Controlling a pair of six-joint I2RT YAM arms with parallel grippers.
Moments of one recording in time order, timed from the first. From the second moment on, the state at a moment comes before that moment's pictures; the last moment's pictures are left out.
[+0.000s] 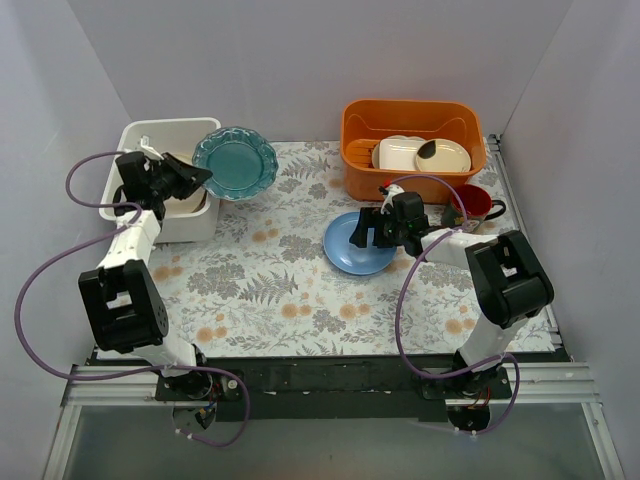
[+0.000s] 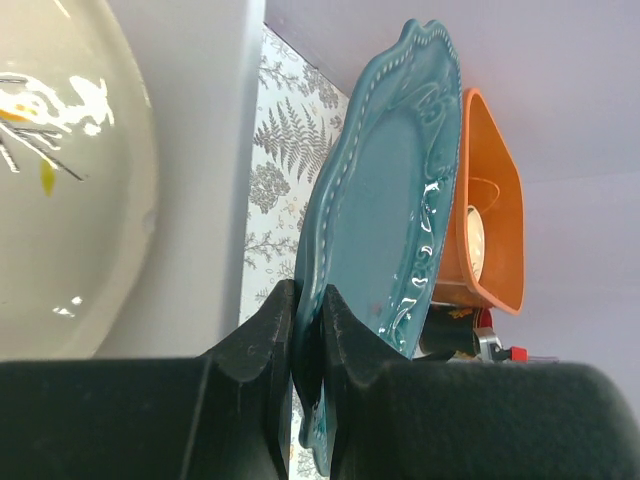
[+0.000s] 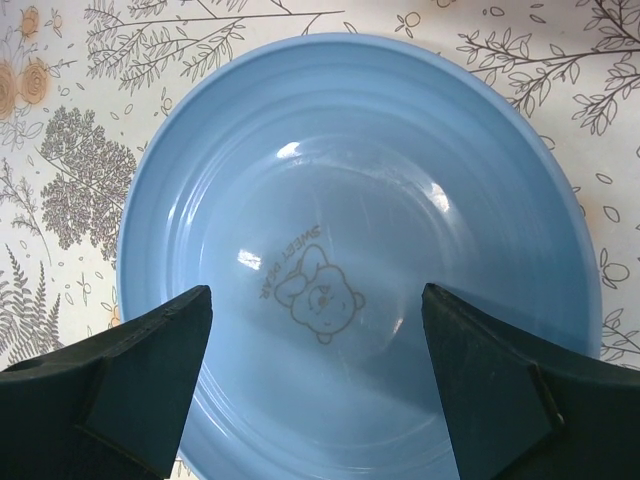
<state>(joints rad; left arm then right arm) 0.24 1.55 1.13 0.04 0.59 -0.78 0.42 1.72 0.85 0.19 -0.26 0.37</state>
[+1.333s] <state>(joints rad) 0.49 1.48 0.96 0.19 0.56 -0.95 0.42 1.75 0.87 0.21 -0.30 0.37</state>
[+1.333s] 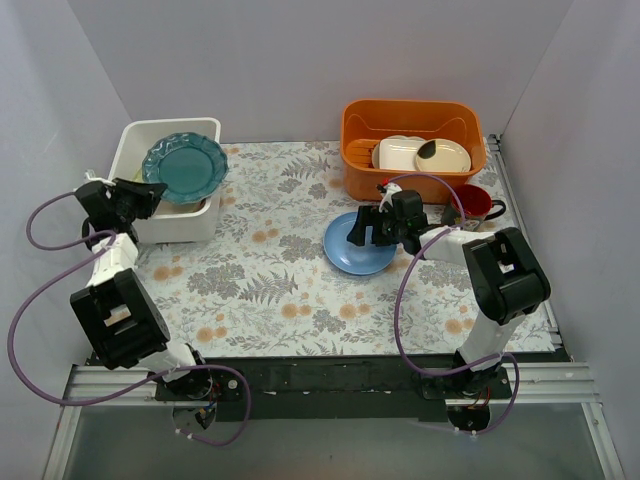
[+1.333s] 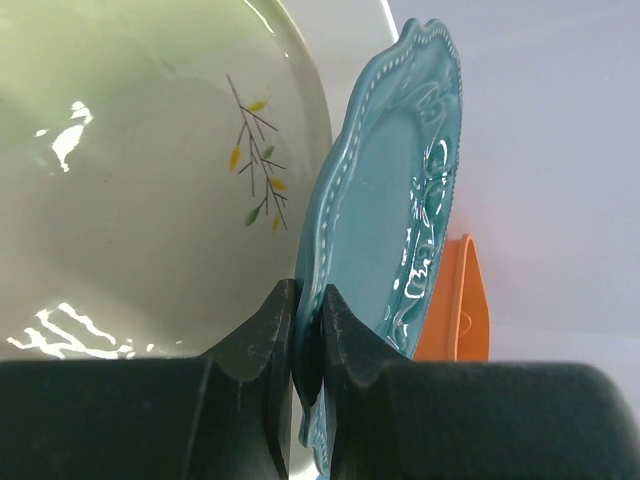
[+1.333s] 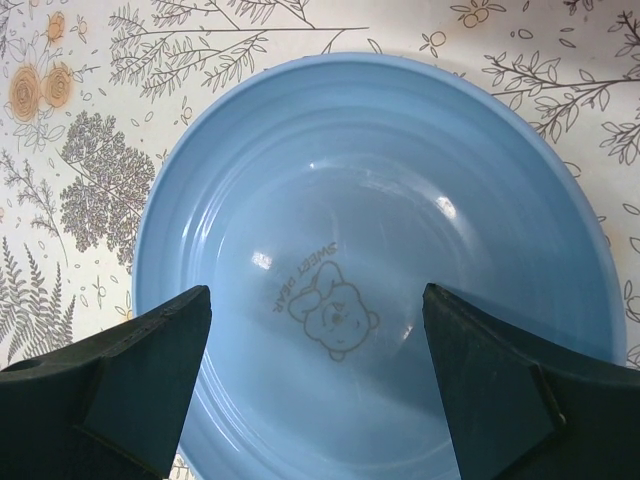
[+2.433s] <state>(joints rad) 0.55 1.47 0.95 0.11 0.44 -0.96 0.42 1.76 0.88 0.23 -0.31 0.37</state>
